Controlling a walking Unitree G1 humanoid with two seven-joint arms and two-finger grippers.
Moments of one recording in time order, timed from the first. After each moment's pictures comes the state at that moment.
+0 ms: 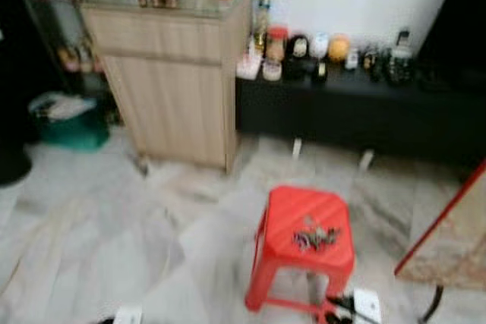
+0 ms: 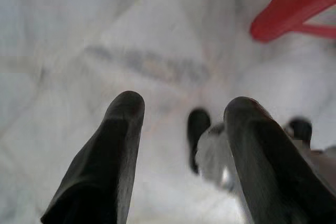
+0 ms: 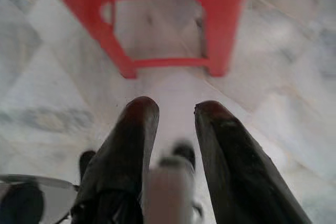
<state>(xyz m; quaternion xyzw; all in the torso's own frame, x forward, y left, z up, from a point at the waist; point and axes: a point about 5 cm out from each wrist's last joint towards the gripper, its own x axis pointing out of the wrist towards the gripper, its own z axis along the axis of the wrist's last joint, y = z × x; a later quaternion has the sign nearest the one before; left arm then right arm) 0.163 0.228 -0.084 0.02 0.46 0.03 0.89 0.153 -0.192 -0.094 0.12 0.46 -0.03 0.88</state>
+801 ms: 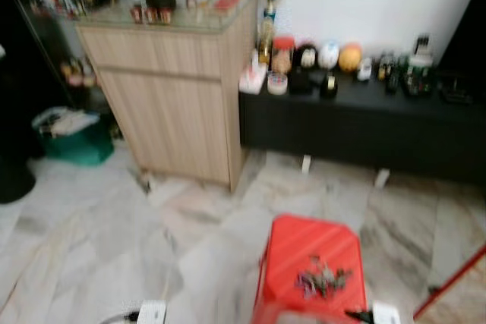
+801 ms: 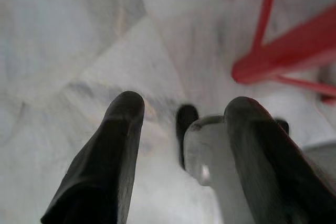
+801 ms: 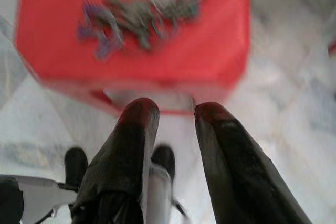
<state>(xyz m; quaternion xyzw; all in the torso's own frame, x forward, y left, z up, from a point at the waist) 0.166 0.209 -0.086 0.02 0.45 0.02 0.89 0.152 -0.207 -0.092 0.11 0.45 -0.04 0.88</state>
